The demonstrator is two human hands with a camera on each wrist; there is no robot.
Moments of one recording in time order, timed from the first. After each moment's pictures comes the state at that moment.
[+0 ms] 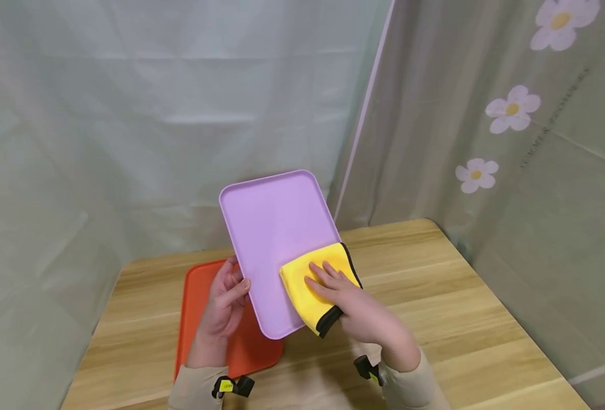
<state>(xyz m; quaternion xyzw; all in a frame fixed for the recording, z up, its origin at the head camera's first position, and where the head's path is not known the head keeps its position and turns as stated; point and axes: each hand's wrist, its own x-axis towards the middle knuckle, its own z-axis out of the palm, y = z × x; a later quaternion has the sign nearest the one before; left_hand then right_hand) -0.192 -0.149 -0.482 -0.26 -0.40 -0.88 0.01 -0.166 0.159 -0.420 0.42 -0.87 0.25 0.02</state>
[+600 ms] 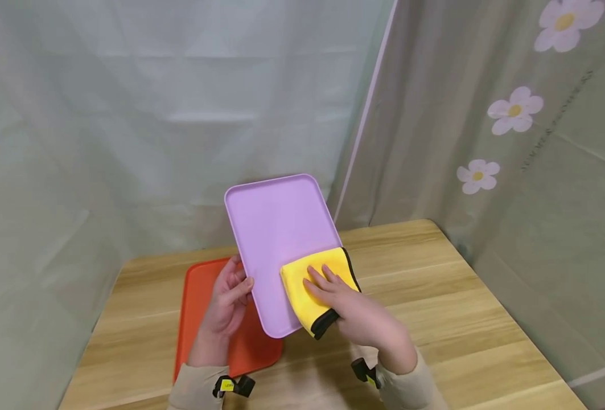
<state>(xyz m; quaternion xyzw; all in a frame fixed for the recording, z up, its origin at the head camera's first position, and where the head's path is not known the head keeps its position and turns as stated) -0.192 -0.149 -0.485 -0.23 -0.41 -0.88 0.00 -0.165 0.152 -0.418 0.39 -0.89 0.21 -0.04</state>
